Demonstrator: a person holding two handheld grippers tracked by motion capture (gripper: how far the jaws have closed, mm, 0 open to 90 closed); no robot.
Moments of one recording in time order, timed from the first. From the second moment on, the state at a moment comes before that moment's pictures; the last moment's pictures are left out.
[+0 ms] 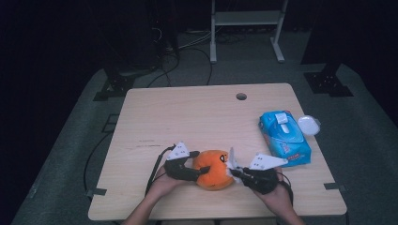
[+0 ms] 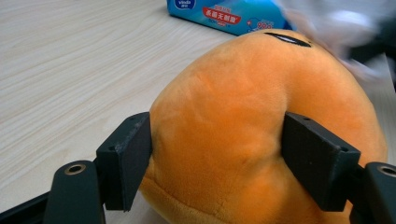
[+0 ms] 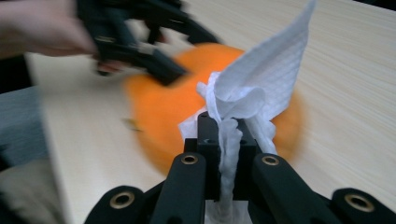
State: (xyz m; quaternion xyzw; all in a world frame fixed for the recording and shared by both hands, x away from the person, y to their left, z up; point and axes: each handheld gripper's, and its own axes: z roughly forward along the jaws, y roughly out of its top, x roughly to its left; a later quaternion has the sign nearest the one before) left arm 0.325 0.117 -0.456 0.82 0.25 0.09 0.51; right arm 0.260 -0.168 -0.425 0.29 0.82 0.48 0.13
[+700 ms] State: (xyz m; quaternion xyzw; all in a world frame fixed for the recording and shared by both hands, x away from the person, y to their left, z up) left arm 0.306 0.109 -0.451 0.83 0.17 0.10 0.52; right arm 0.267 -0.173 -0.420 0.30 0.81 0.49 0.12
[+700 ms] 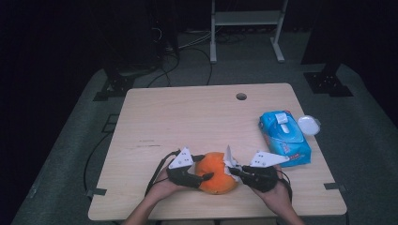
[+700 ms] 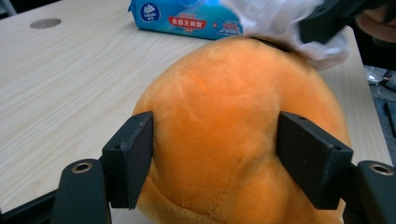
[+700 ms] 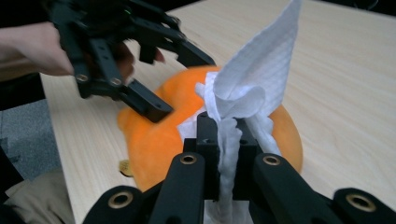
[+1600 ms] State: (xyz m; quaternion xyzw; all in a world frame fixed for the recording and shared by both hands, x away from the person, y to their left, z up) left arm 0.304 0.107 -0.452 0.83 0.17 0.10 0.52; right arm 0.269 -0.173 -0.418 0.30 0.81 0.48 0.13
